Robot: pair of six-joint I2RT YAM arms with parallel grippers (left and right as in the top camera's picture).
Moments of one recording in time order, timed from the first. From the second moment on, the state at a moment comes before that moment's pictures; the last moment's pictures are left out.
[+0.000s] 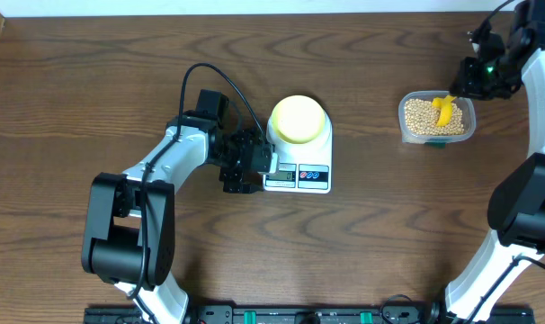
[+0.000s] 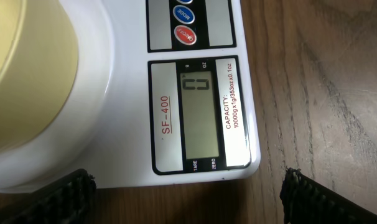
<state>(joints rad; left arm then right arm) -0.19 1.85 1.10 -0.66 0.62 1.54 -0.22 2.07 1.94 -1.20 -0.30 -0.12</state>
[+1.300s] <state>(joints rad) -0.19 1.85 1.10 -0.66 0.62 1.54 -0.19 2.07 1.83 -1.09 -0.24 -0.09</state>
